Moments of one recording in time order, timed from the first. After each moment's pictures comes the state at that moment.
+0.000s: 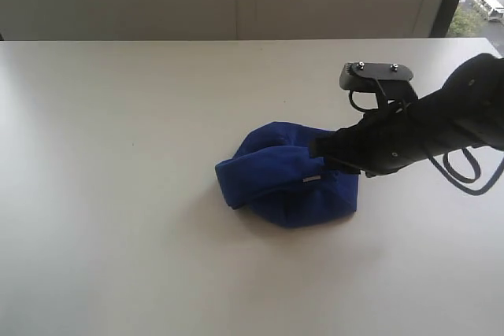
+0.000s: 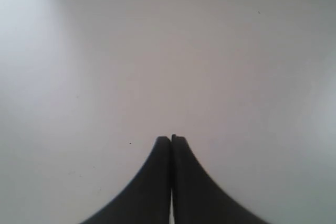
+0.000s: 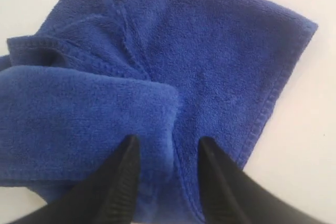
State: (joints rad) left arm 0.06 0.00 0.02 -0.17 0.53 0.15; right arm 0.18 1.66 -0.83 0.70 0.30 -0.49
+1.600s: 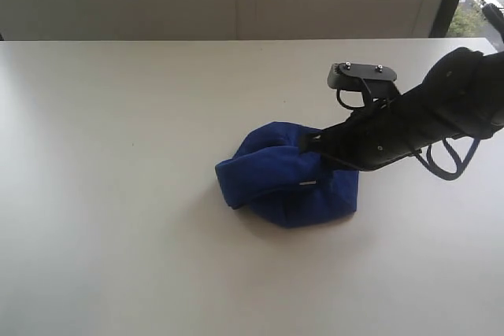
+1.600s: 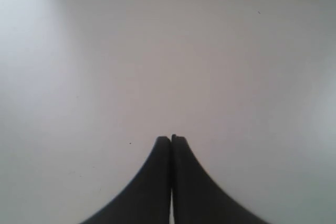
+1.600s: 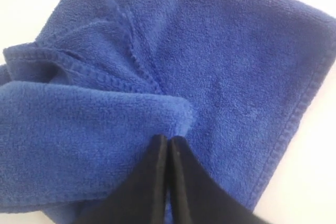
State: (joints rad) left arm 0.06 0.00 0.02 -0.17 0.53 0.15; right arm 0.18 1.74 -0.90 0.72 0.35 -0.49
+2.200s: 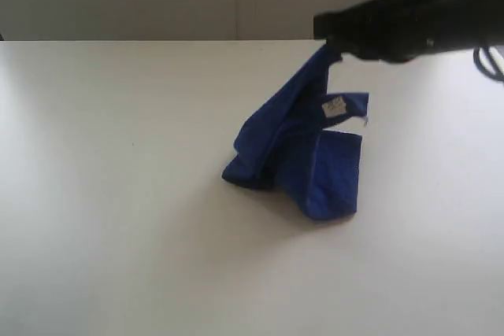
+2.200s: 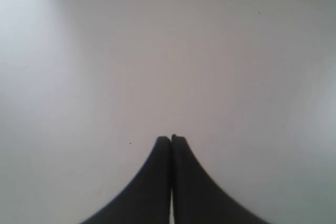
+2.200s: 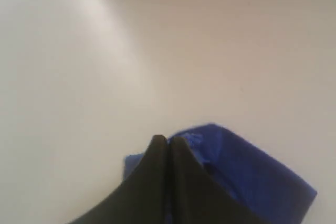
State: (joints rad) left arm 0.06 0.00 0.02 -0.17 0.53 0.15; right arm 0.18 1.38 -1.03 0.72 0.42 -0.52
